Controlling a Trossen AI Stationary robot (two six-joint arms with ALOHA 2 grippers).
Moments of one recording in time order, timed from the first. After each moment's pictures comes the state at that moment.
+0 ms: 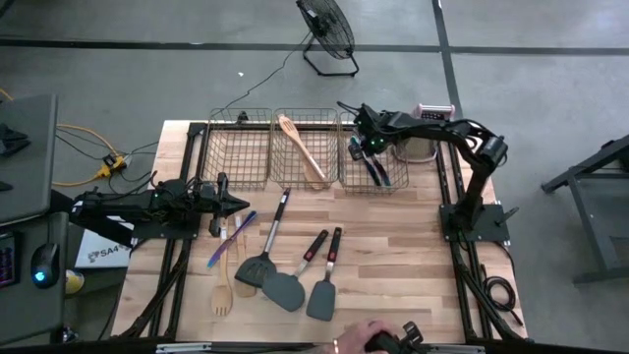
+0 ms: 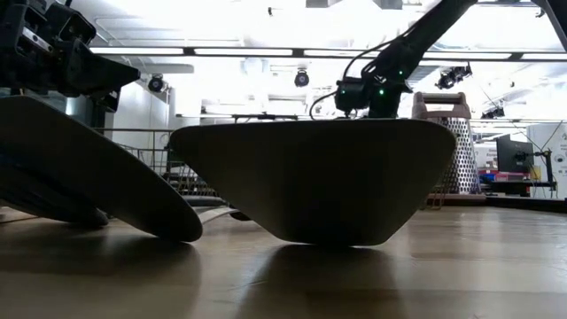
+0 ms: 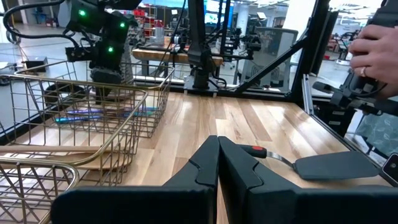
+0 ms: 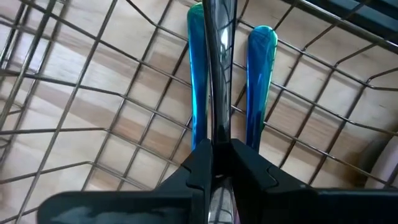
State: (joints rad) left arm 0.00 0.01 0.02 0.00 -0.01 -0.09; right arm -0.68 1.81 1.19 -0.62 0.07 0.48
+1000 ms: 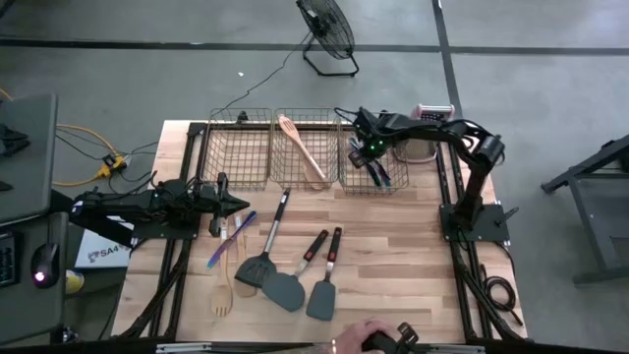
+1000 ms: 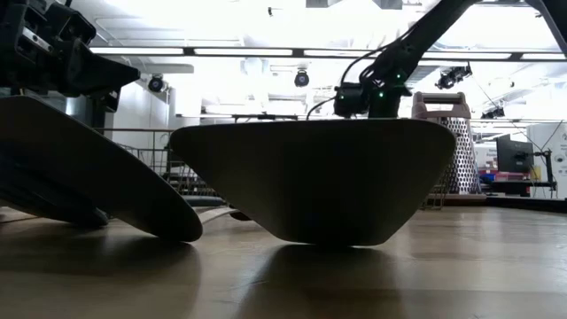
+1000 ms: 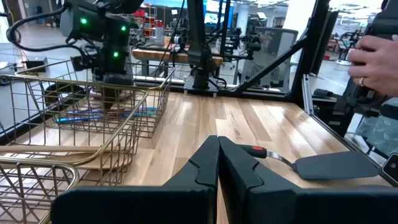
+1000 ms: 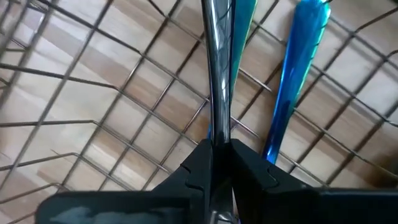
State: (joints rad) left arm 0.00 0.01 0.02 0.00 -0.01 -0.09; right arm -0.67 1.84 1.19 -0.65 -0.01 0.34
